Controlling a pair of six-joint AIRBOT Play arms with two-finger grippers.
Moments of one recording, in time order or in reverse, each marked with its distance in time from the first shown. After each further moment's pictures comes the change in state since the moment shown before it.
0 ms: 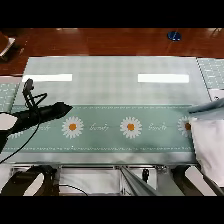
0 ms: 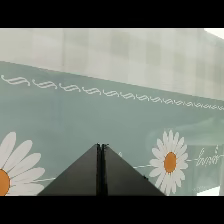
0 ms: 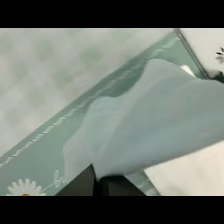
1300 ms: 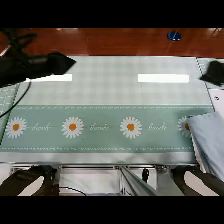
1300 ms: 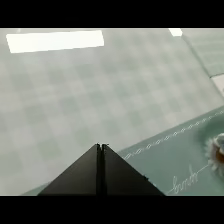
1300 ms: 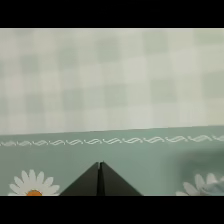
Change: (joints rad) left arm -0.203 -0.272 0.634 0.158 -0.060 0.072; right arm 0.680 -0.153 -0.304 -0.008 -0.494 -0.076
